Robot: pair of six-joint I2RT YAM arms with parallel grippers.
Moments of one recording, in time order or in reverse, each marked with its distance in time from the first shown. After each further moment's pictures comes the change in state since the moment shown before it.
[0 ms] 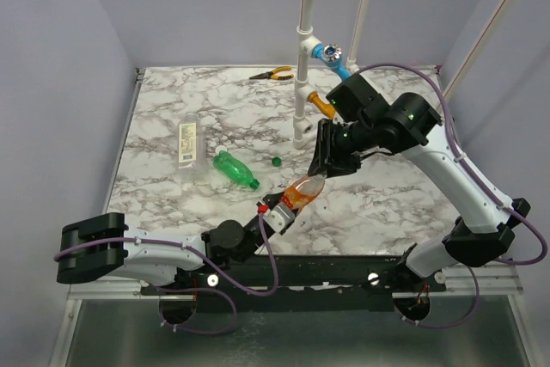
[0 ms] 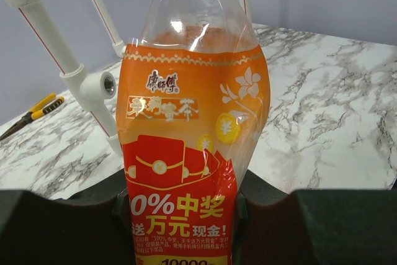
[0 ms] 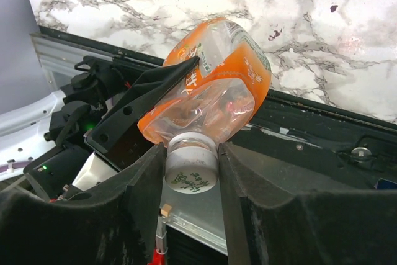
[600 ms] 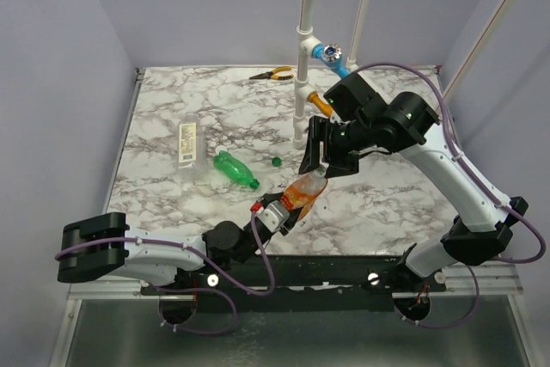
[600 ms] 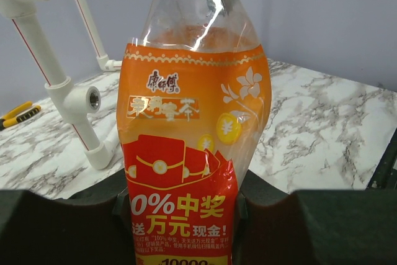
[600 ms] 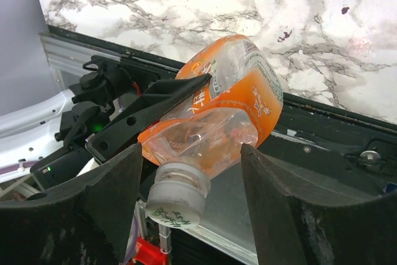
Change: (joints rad) left arm -0.011 0.008 0.001 0.076 0.016 -0.076; right arm 0.007 0.012 0.016 0.009 -0.008 0.004
